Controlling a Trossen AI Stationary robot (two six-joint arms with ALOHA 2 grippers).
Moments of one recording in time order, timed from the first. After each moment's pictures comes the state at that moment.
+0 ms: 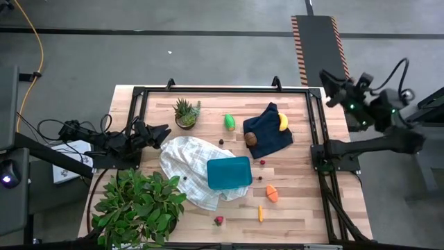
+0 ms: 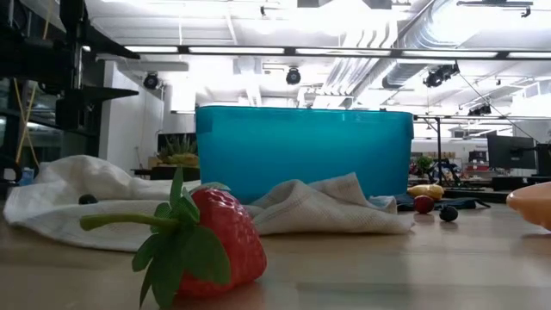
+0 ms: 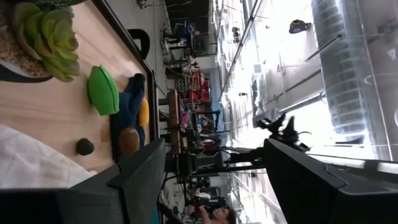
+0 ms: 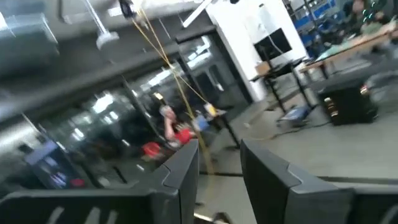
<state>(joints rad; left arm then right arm) -0.22 0.01 0.01 0.06 -0.83 -1.44 -0.05 0.56 1.05 -0.22 0.74 0.31</state>
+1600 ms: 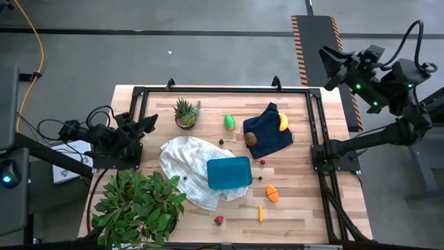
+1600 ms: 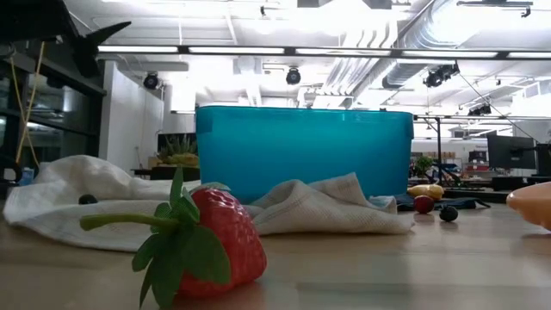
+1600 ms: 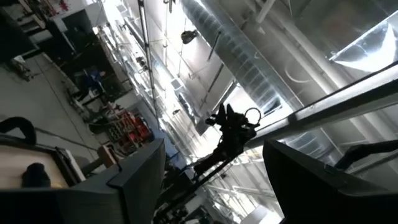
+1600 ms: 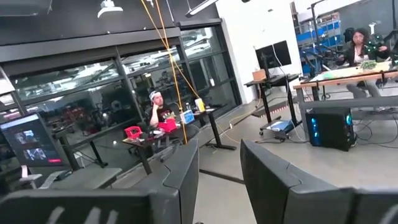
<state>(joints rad) -0.22 0.01 0.01 0.65 -0.70 -0.65 -0.05 0.91 1.59 -0.46 0.73 0.15</state>
